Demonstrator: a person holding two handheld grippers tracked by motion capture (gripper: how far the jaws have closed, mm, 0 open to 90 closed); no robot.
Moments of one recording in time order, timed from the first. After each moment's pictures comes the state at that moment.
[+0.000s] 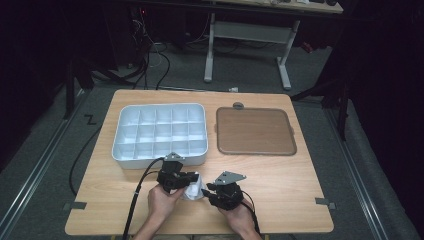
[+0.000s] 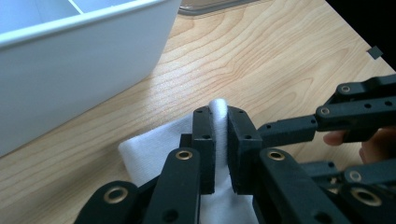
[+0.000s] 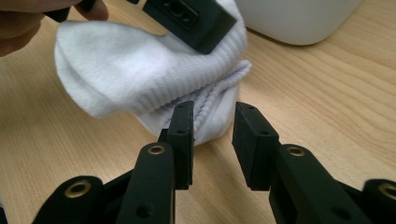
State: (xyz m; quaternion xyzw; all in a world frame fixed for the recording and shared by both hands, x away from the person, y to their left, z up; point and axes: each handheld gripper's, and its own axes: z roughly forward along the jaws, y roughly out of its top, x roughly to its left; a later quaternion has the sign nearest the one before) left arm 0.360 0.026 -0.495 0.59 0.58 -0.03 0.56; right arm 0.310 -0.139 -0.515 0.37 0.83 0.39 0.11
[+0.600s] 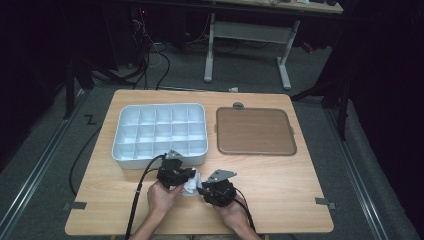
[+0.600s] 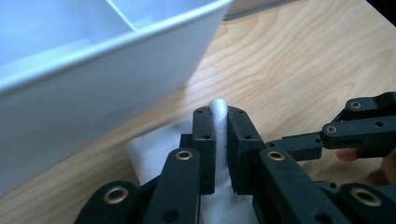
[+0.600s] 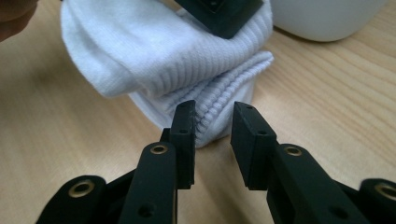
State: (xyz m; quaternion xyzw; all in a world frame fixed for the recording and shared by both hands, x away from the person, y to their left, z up) left arm 0.375 0.028 -0.502 0.59 0.59 0.01 0.56; right arm 0.329 -0.122 -0.527 0.36 0.85 0.37 0.11
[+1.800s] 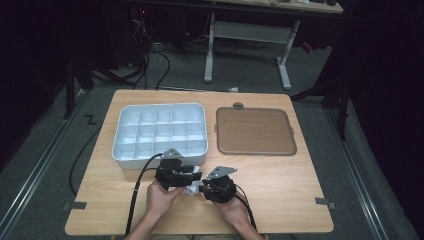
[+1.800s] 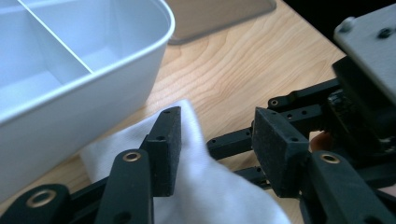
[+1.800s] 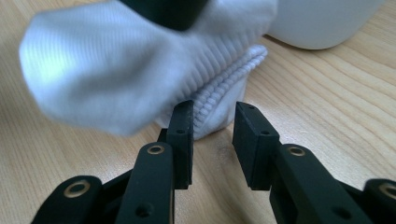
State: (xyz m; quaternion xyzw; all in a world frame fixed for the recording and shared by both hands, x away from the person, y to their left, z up) left arm 0.359 0.036 -0.473 0.59 0.54 -0.04 0.60; right arm 0.335 -0.126 -0.524 0.37 0.85 0.37 0.10
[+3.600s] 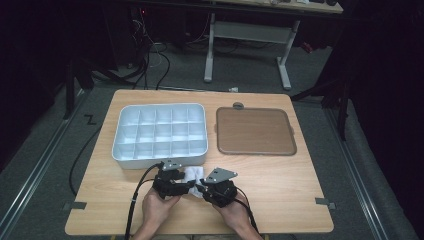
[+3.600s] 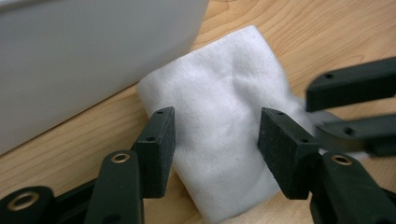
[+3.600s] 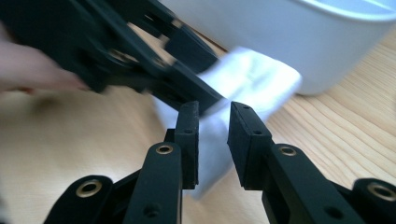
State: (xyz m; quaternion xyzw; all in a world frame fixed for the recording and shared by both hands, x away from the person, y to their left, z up) left arm 0.349 0.038 -0.512 0.61 0.57 0.04 0.55; right arm 0.314 -0.119 -0.492 0.33 0.85 0.38 0.15
